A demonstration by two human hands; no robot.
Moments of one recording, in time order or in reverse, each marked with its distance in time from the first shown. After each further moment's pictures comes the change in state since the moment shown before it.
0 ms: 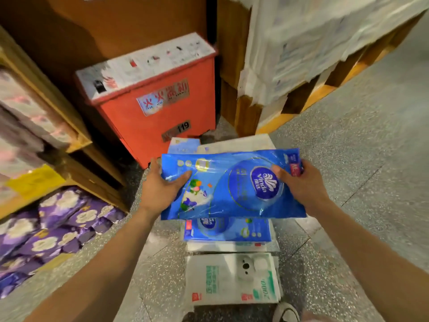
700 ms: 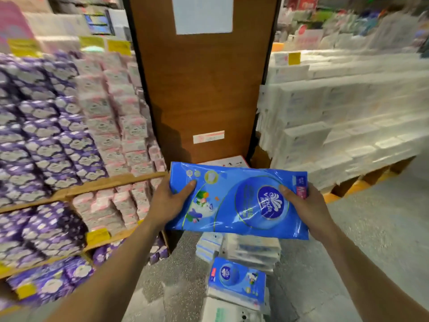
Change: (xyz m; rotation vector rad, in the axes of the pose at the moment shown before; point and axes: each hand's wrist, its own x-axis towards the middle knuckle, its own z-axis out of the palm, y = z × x) left_hand -0.243 0.414 -0.328 -0.137 0.172 0.204; right_hand -0.262 -0.453 -0.185 0.199 -0.249 -0.314
